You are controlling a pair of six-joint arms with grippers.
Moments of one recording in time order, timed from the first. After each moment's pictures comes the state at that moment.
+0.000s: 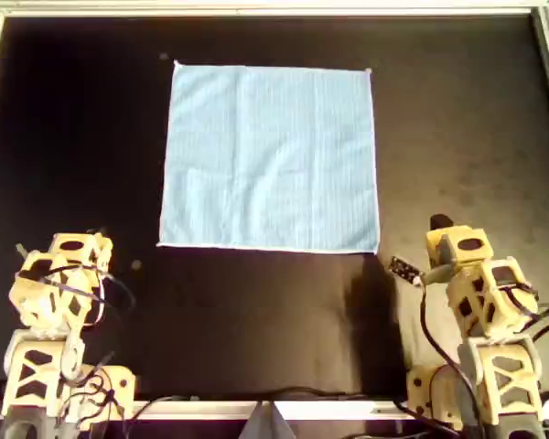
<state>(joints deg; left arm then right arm) -0.8 176.5 174.0 15.9 5.4 1.3 7.0 176.7 173.5 20.1 2.2 4.4</state>
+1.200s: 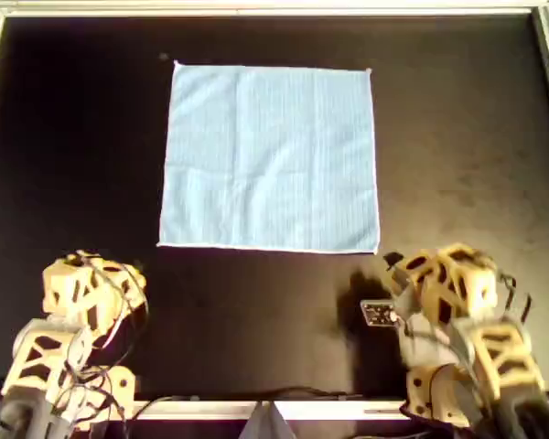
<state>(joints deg) -7.5 160.0 171.0 30.1 17.2 1.3 13.1 142.4 158.9 33.3 -9.8 -9.1</state>
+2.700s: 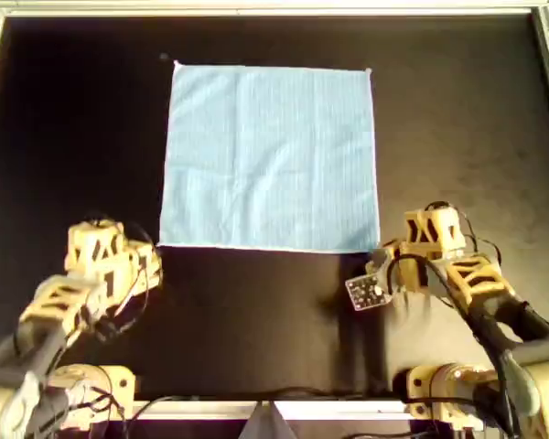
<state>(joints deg) -8.1 111.9 150.3 12.7 20.0 1.3 13.2 97.8 134.1 33.6 -17.1 -8.7</state>
